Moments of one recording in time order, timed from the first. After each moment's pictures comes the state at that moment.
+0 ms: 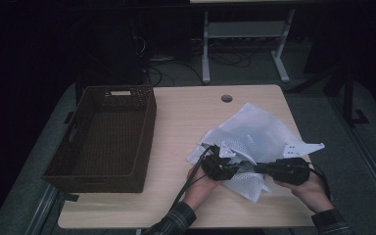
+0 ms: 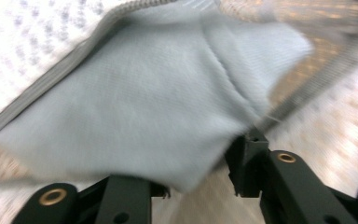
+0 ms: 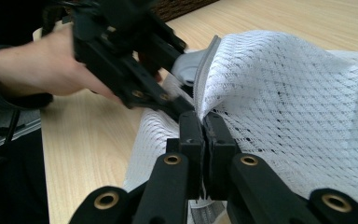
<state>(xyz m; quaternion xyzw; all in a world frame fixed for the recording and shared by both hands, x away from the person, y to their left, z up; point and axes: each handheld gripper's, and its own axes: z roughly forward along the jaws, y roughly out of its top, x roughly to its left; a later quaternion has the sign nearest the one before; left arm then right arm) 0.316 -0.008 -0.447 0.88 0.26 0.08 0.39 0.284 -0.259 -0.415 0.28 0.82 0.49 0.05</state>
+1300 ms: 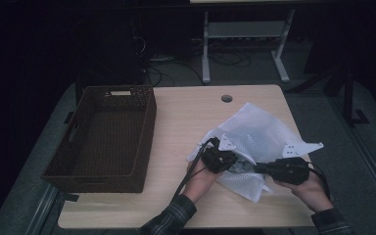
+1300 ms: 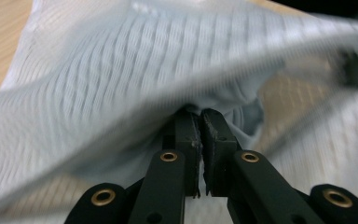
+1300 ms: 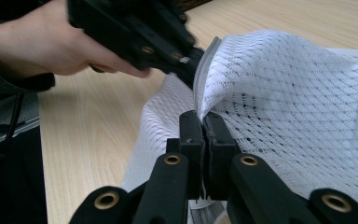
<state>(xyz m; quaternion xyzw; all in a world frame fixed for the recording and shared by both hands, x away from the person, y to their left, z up) 0.333 -0.019 -0.430 0.87 0.24 0.10 0.41 0.286 -0.258 -0.415 0.28 0.83 0.49 0.05</state>
